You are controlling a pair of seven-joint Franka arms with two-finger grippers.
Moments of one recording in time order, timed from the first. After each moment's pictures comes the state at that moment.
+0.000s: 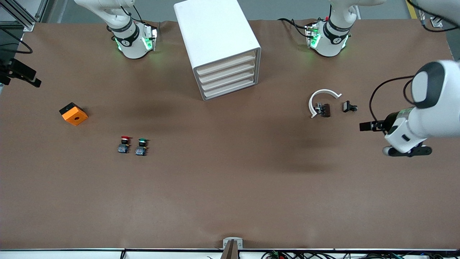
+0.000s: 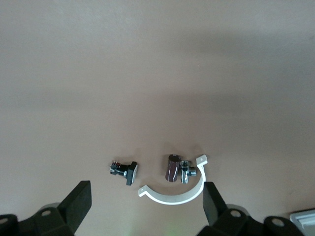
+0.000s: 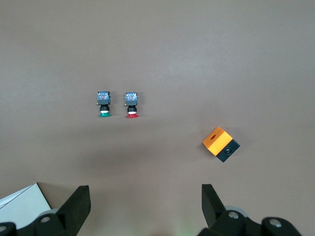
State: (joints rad) left arm -0.08 0.36 0.05 -1.58 -0.03 1.64 -0.06; right arm -0.05 -0.09 -0.06 -1.65 0.01 1.52 -0.01
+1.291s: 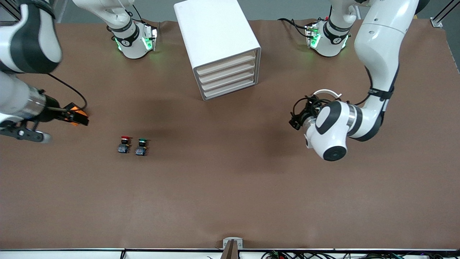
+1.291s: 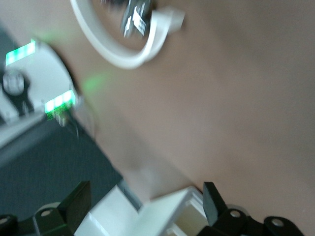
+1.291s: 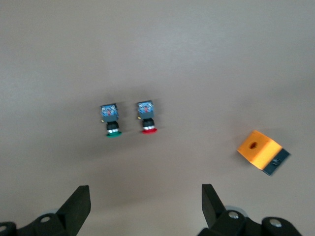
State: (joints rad) left arm -0.16 0.66 -0.22 -1.58 -0.29 1.39 -1.40; right arm 0.09 0.15 -0.06 -1.70 0.00 1.73 0.26
